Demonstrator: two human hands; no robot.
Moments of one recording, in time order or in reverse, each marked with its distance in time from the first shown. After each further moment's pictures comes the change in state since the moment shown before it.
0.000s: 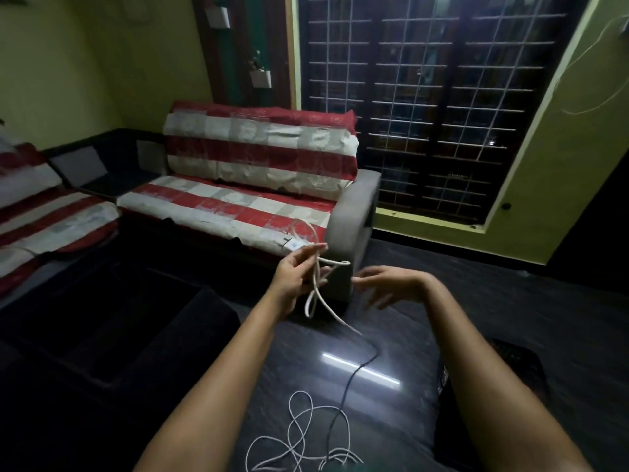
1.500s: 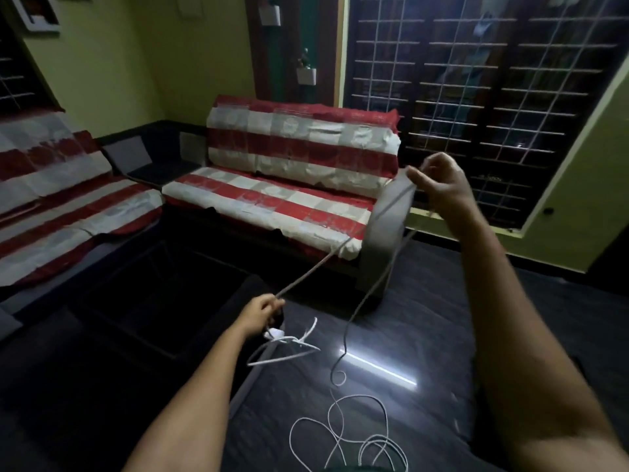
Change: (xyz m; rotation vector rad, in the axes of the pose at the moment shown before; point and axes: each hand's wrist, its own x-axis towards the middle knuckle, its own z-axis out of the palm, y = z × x) left_hand -0.078 -0.038 -0.275 0.833 0.113 -0.103; right_hand -0.007 -0.163 0.070 0.171 0.834 -0.704
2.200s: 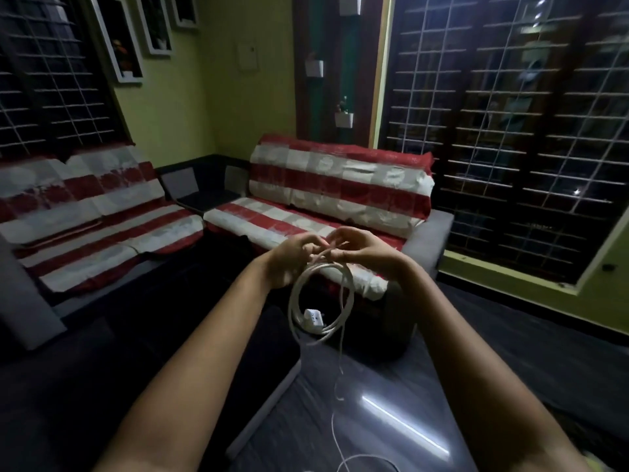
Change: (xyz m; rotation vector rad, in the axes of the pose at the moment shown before) left_hand -0.014 0.213 -0.073 -0.534 -0.289 0.077; right_hand 0.017 0.010 0.101 0.120 -0.851 -0.023
